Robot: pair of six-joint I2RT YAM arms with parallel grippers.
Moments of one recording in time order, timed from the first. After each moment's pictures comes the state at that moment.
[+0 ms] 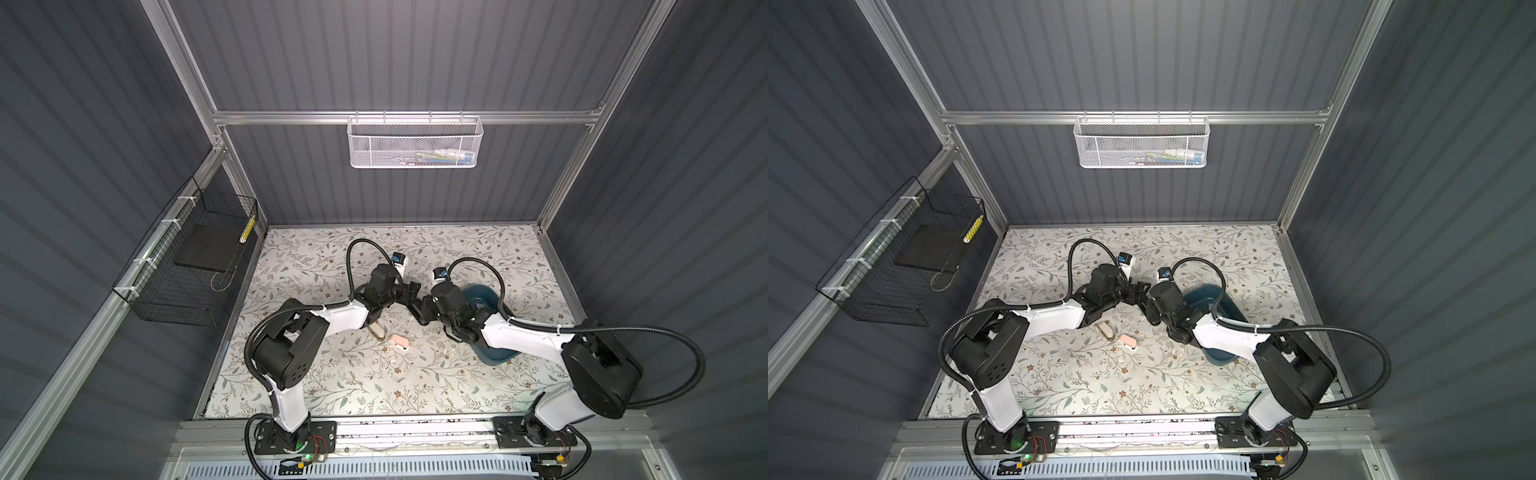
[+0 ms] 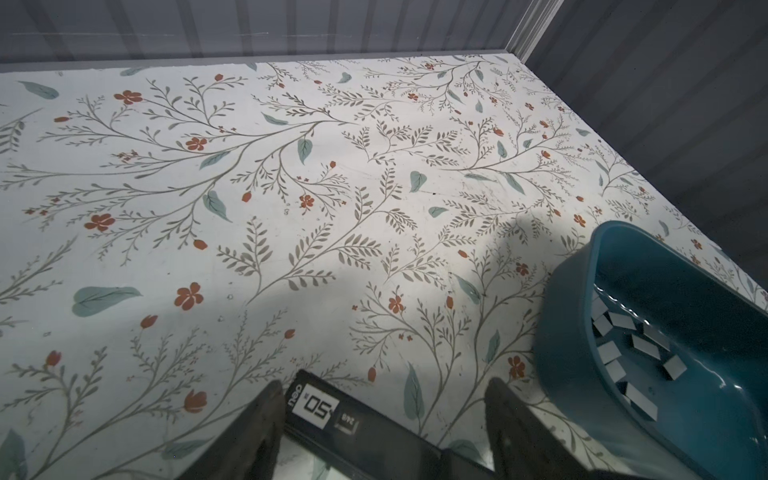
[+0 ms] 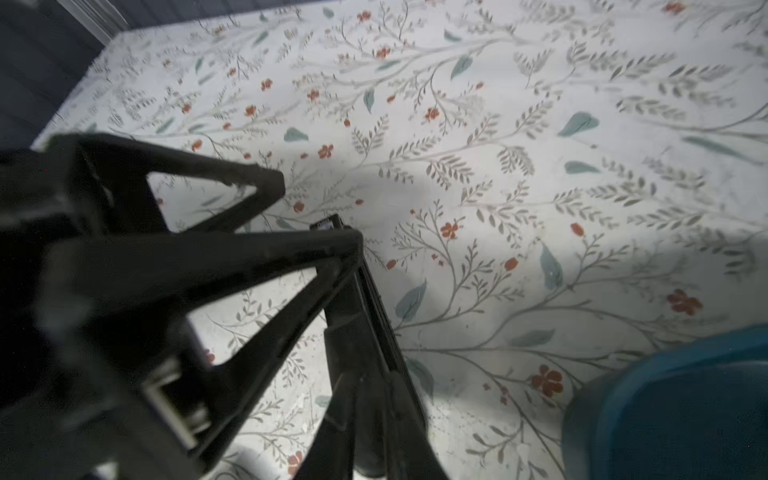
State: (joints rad) left arm -0.68 1.81 0.99 0.31 0.07 -0.26; right arm 0.76 1.58 0.80 0.08 0.25 0.50
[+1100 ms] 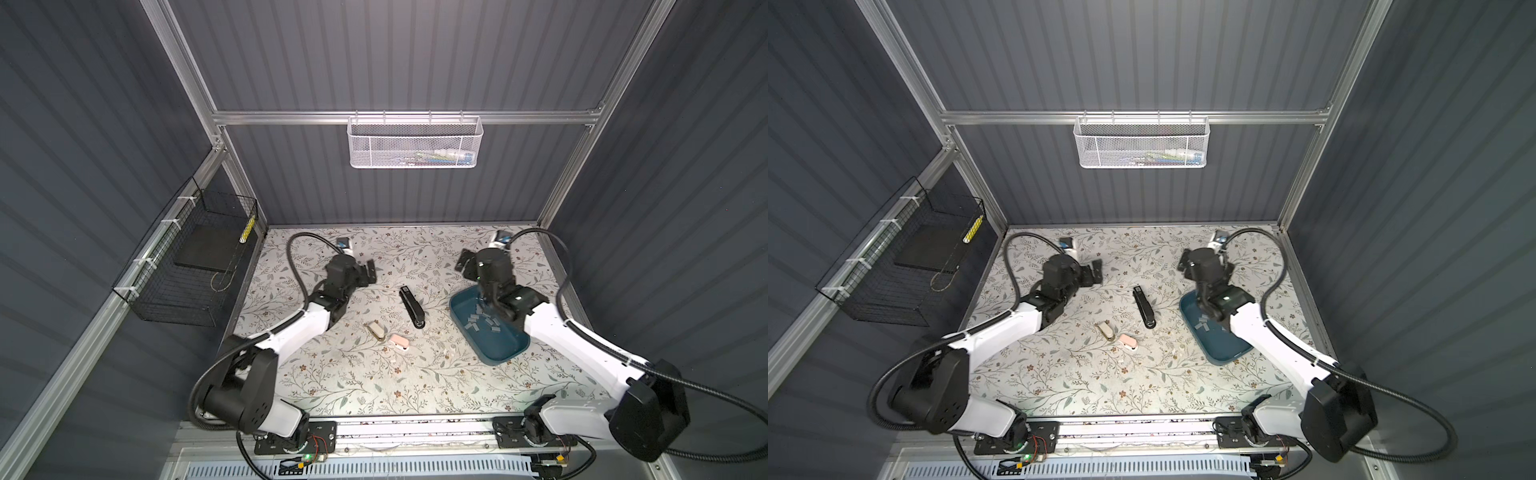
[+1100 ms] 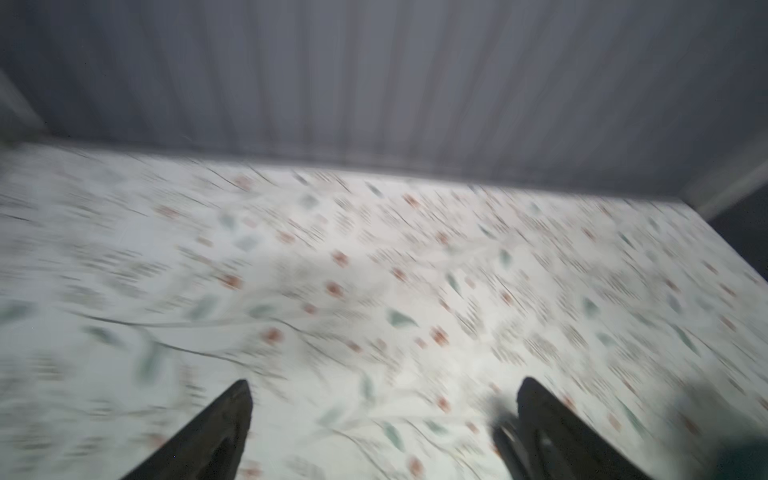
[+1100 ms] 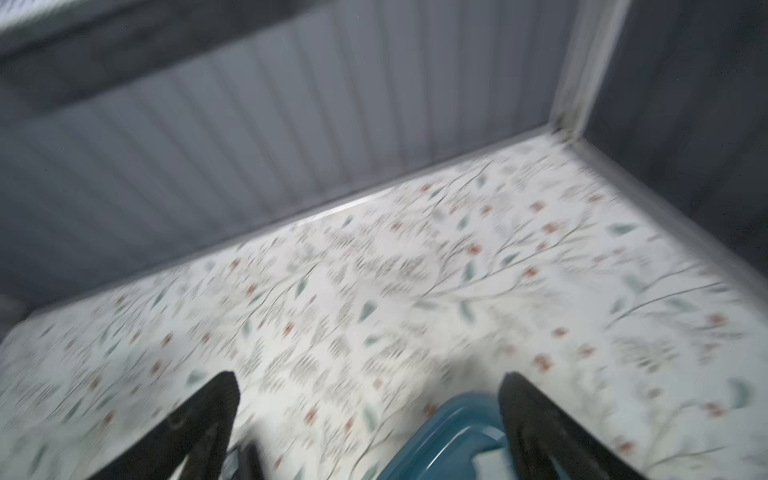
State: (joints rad) left arm -0.43 1.39 0.85 0.19 -0.35 -0.25; right arm 0.41 1.25 0.94 -0.10 0.61 0.44
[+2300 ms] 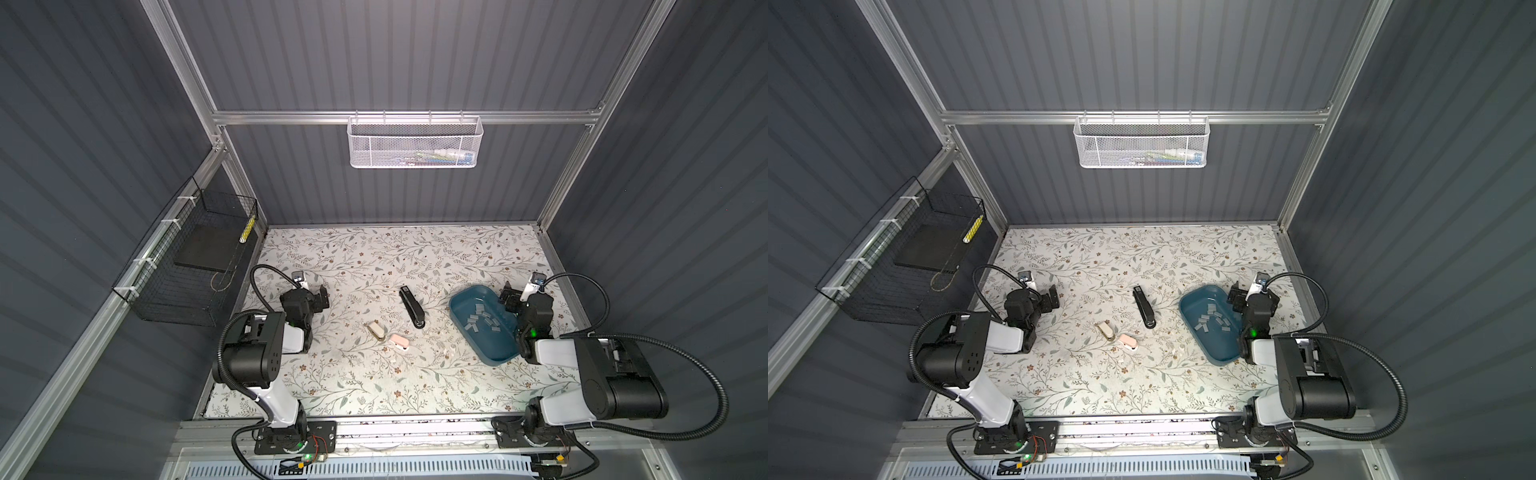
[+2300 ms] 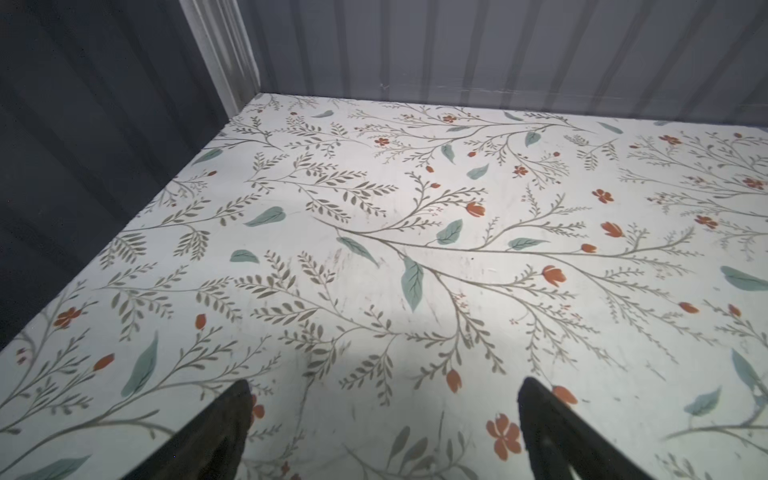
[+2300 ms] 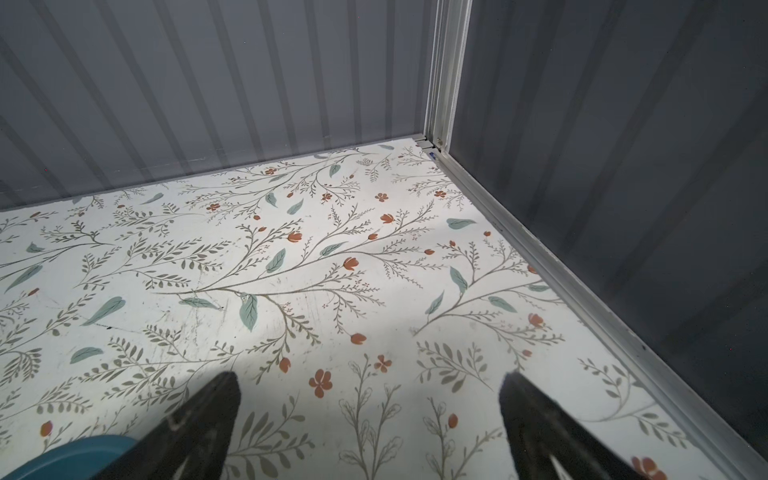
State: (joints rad) left arm -0.03 1.71 0.46 0.87 -0.10 -0.03; right arm -0.01 1.46 0.30 0.91 0.26 0.09
